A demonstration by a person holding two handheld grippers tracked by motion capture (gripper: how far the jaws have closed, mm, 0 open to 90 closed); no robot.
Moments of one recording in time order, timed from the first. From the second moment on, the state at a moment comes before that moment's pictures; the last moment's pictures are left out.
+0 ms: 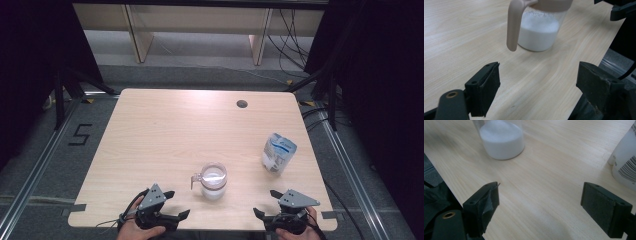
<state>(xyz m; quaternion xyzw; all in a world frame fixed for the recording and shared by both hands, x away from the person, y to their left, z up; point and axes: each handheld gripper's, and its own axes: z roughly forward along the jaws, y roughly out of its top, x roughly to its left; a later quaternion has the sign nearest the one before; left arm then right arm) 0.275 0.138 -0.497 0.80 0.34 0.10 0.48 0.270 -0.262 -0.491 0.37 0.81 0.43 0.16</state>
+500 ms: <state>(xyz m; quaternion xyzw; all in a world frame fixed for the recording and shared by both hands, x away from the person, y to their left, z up) 0.275 0.139 -0.502 0.80 0.36 0.11 0.47 0.268 -0.260 -0.492 0.39 0.81 0.41 0.15</state>
